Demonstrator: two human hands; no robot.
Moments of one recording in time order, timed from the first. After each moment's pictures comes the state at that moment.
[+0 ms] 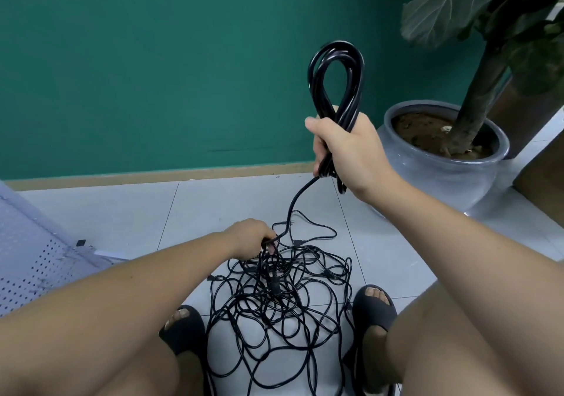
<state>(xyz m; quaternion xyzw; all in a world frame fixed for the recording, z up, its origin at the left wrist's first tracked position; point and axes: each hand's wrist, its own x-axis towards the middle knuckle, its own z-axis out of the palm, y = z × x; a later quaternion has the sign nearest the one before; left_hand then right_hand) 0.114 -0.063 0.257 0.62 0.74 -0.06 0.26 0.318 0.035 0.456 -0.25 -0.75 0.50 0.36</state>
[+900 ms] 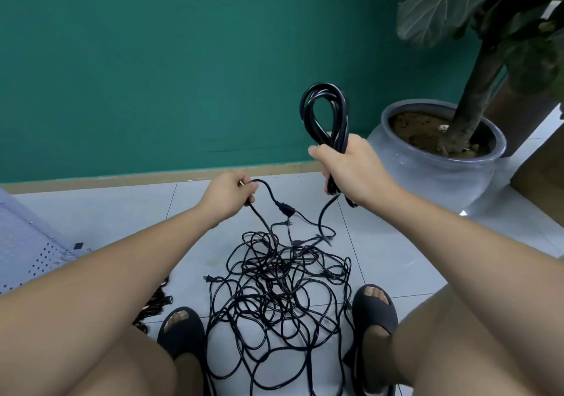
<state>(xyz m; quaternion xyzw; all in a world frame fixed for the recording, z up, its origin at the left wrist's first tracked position) 0.085 -0.051 0.318 0.39 0.82 0.35 0.23 0.329 0.047 0.435 -0.35 -0.80 0.41 0.26</state>
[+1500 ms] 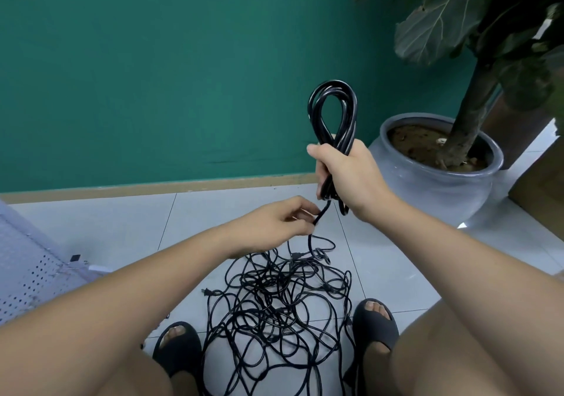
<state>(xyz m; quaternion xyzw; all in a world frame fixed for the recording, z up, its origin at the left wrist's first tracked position) 0.170 -0.062 0.367 0.53 0.67 0.32 0.41 0.316 0.049 0.439 -0.30 -0.74 0.50 0.33</state>
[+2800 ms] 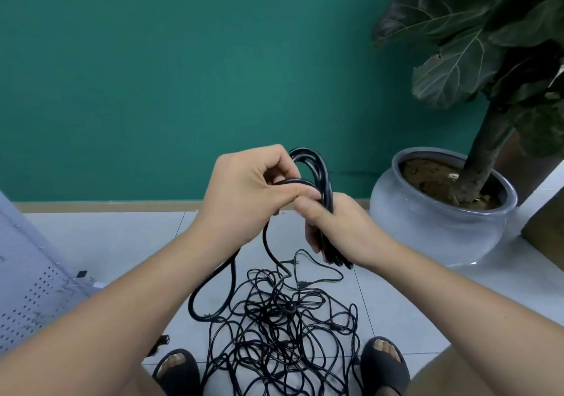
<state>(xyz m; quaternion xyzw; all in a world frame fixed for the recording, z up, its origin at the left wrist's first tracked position) 0.161 -0.105 0.487 0.50 0.66 0.55 0.08 0.306 0.015 0.448 -0.21 -0.85 0.46 0.17</state>
